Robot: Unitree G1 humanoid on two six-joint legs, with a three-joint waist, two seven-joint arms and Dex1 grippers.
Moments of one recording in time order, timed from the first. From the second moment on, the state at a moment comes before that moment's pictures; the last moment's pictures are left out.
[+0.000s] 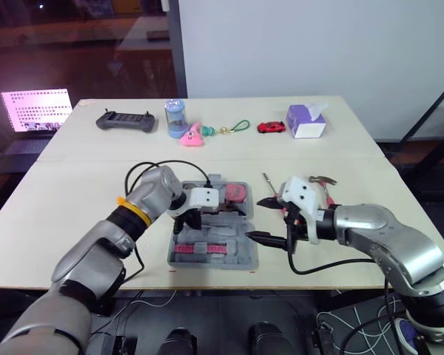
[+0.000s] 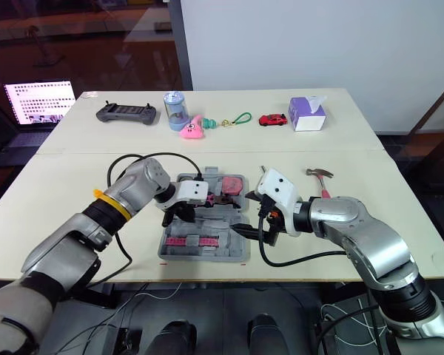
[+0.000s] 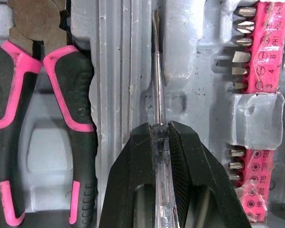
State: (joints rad) left arm -1.01 0.44 -0.64 0.61 0.28 0.36 -1.35; right arm -0.40 -0.75 0.10 -0.52 0.49 0.88 0.78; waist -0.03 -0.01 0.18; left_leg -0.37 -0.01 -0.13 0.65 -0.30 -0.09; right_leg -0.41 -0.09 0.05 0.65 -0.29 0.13
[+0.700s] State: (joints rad) left arm -1.03 0.42 -0.63 0.60 0.30 0.33 -1.37; right arm -0.39 -0.75 0.12 -0.51 0.47 0.88 0.78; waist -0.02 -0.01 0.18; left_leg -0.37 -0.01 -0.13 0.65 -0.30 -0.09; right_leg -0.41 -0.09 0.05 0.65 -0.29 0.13
